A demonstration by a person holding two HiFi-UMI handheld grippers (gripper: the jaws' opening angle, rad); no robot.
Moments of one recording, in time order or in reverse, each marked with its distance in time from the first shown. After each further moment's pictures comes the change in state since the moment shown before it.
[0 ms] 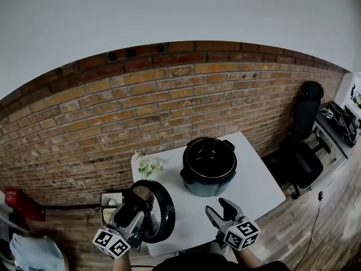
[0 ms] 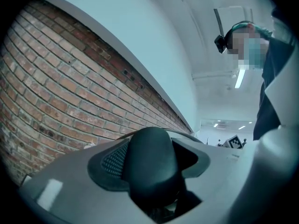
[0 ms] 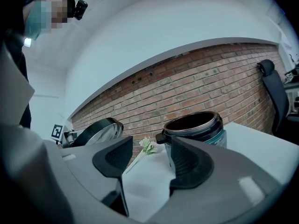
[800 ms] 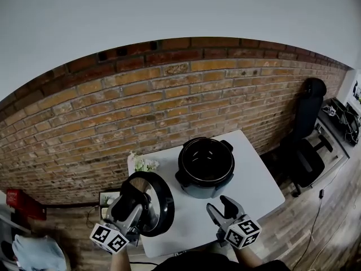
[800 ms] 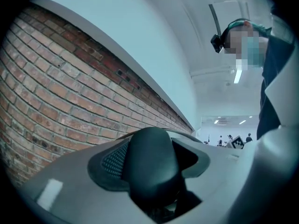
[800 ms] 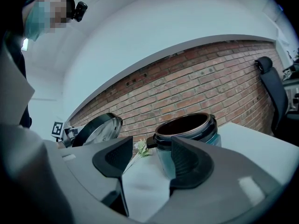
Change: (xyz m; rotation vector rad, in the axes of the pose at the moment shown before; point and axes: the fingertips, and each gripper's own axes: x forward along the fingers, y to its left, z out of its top) left arm 0.044 -0.007 0.024 0.062 -0.019 0.003; right arm 0.008 -0.034 0.013 0.028 -0.004 -0.011
